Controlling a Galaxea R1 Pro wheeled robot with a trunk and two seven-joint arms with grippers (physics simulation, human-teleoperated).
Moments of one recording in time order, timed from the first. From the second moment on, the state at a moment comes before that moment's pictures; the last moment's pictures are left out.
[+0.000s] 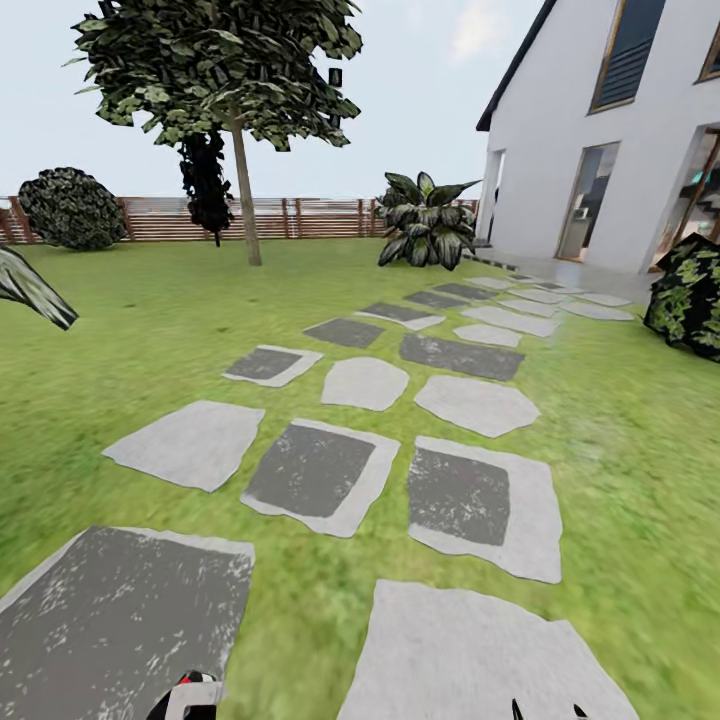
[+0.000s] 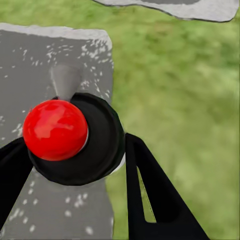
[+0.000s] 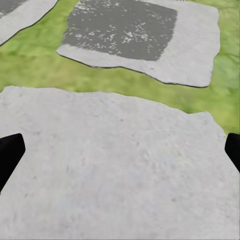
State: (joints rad) left arm -0.23 0.06 0.02 -0.39 0.00 -0.41 0.03; right arm -0.01 -0.06 -0.11 -0.67 0.01 -0.47 0.00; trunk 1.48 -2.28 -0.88
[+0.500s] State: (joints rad) left arm -0.23 0.06 0.02 -0.39 0.00 -0.41 0.03; right arm -0.01 -0.06 -0.11 -0.67 0.01 -0.47 0.00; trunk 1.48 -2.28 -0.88
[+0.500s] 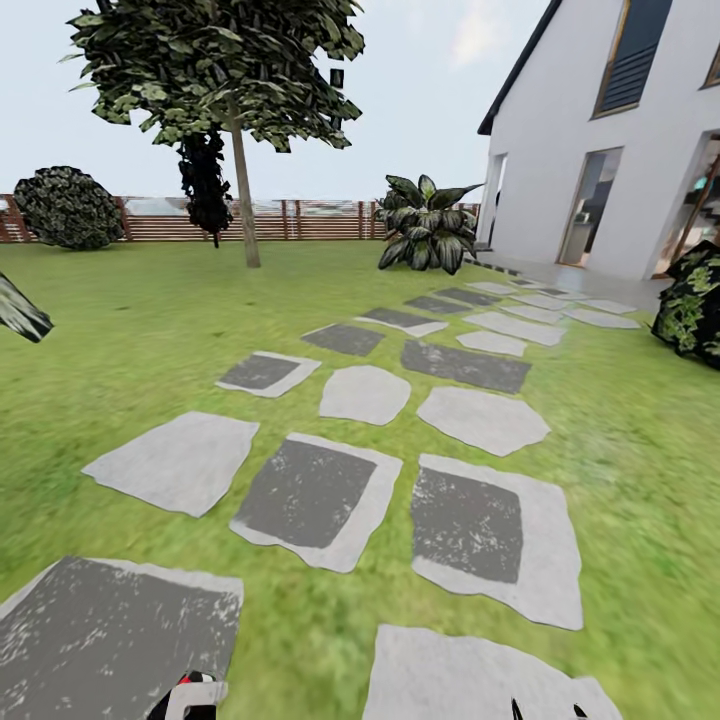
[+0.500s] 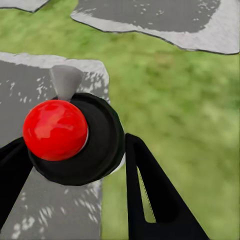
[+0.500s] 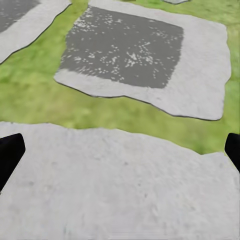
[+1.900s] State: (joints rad) left arm -0.23 0.06 0.02 -0.39 0.00 -0.41 0.03; right arm -0.01 -0.06 -0.11 -0.67 0.01 -0.47 0.00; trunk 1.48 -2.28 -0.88
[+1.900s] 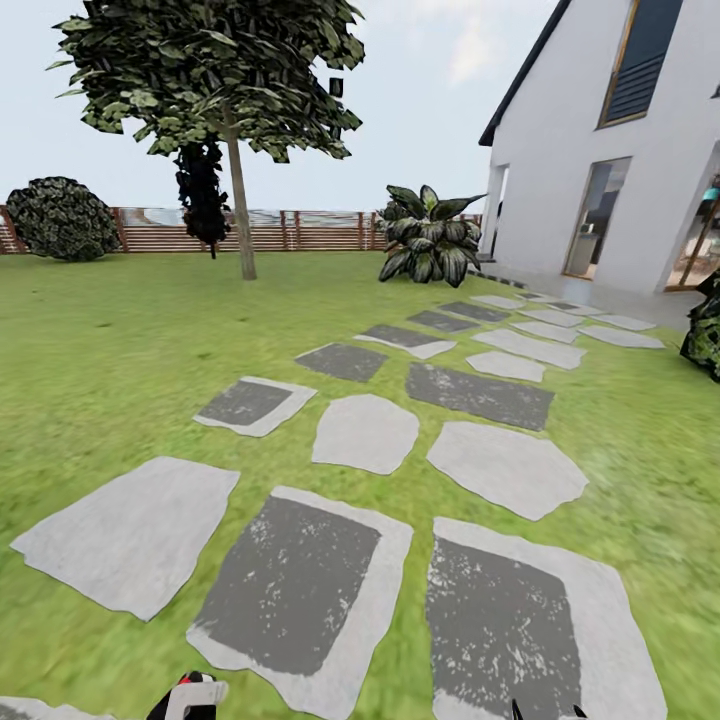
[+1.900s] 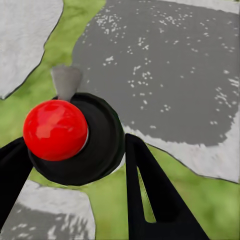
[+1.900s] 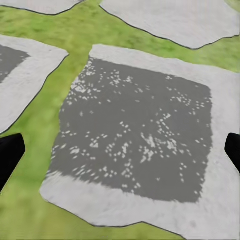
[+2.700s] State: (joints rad) left arm -0.23 0.06 0.02 -0.39 0.00 -0.41 0.03; right arm -0.01 -0.06 -0.11 -0.67 0.01 -0.47 0.00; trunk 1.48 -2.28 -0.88
